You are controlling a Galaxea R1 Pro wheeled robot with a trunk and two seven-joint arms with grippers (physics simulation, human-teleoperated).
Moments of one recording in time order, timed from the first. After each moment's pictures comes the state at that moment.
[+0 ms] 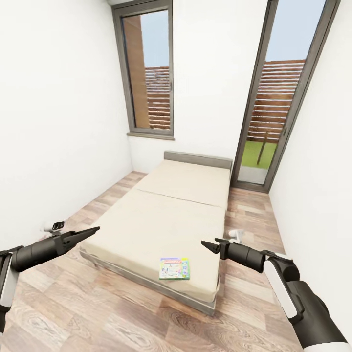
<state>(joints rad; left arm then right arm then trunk) -0.47 0.27 0.45 -1.37 0.19 0.88 -1.53 -0.43 -0.16 0.05 -1.36 -0.41 0.65 0.65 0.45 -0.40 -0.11</state>
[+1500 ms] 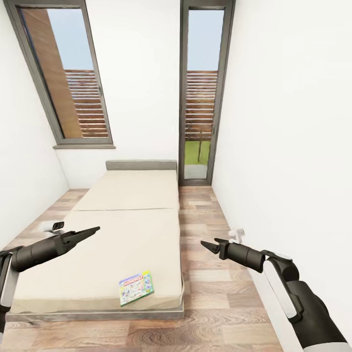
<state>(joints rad) -0.47 0.27 0.45 -1.37 0.19 0.88 -1.53 -0.43 -0.16 0.05 -1.36 -0.40 0.65 0.65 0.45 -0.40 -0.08</state>
